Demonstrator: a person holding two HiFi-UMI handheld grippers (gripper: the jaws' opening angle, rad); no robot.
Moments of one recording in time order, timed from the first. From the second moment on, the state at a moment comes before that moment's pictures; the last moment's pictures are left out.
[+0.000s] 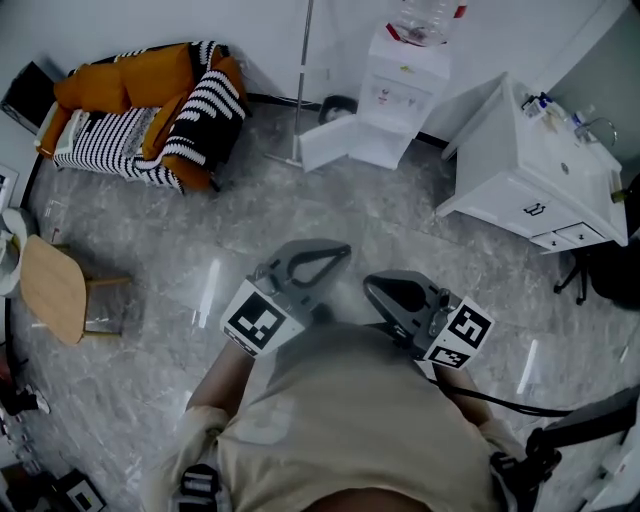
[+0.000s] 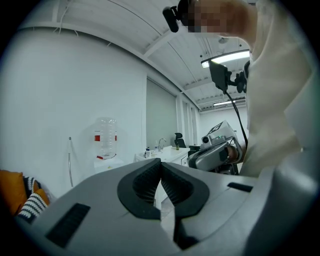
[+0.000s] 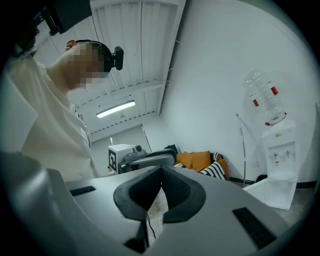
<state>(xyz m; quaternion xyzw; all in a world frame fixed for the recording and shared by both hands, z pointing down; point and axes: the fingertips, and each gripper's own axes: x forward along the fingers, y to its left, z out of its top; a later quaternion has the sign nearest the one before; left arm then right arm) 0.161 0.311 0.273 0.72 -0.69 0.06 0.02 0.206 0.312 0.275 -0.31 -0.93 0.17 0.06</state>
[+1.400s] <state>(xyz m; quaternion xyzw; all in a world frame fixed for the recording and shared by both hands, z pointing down) 0.072 0.135 0.295 0.72 -0.68 0.12 0.09 0.112 0.145 0.296 -0.33 -0.91 0.25 0.05</state>
